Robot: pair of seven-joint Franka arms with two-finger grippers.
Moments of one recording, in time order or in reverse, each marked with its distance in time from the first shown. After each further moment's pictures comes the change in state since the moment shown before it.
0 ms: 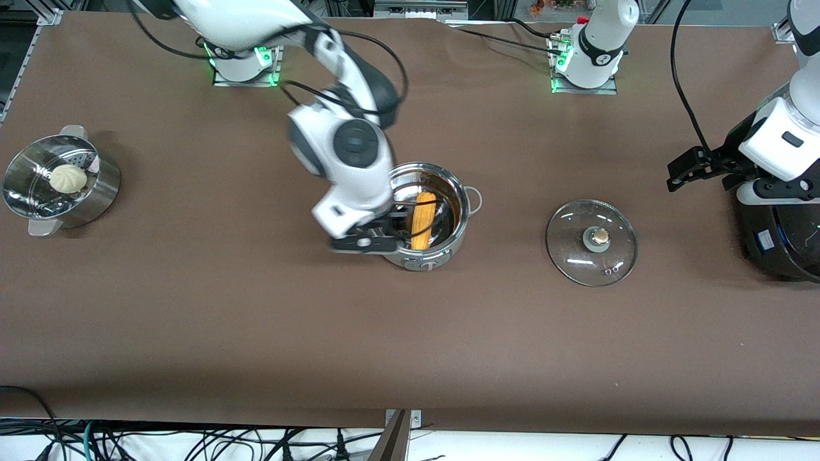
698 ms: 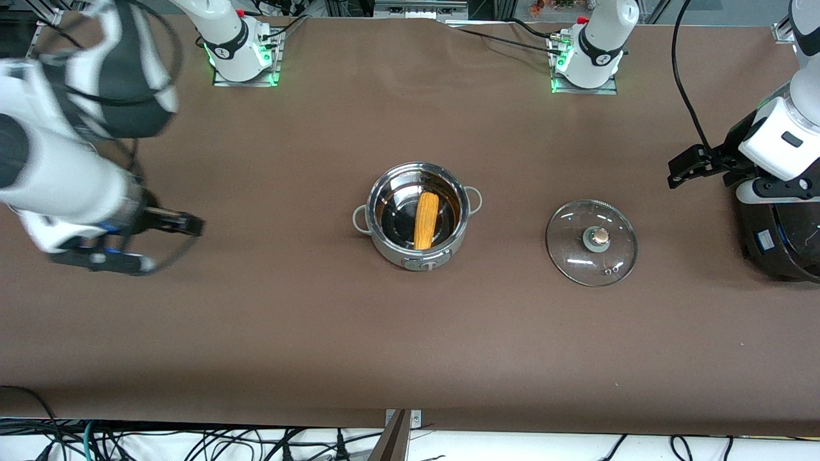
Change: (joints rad) left arm -0.020 0.000 0.025 0.003 0.000 -0.026 0.000; right arm -0.419 -0.298 -0.080 -0.164 0.108 -0.188 -0.368
